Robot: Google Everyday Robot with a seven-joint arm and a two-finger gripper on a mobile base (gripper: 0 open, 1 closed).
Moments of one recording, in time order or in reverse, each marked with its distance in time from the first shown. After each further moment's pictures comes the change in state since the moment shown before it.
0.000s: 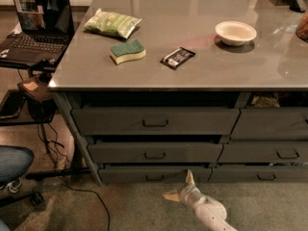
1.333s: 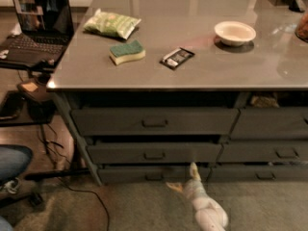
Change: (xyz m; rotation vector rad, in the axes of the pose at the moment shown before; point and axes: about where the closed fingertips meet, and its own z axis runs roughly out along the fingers) arm -0.070 -0.049 -0.033 0.265 -0.244 -0.222
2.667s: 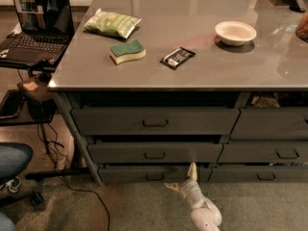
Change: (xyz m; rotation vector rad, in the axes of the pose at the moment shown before) arm 0.033 0.019 0.021 0.015 0.022 -0.063
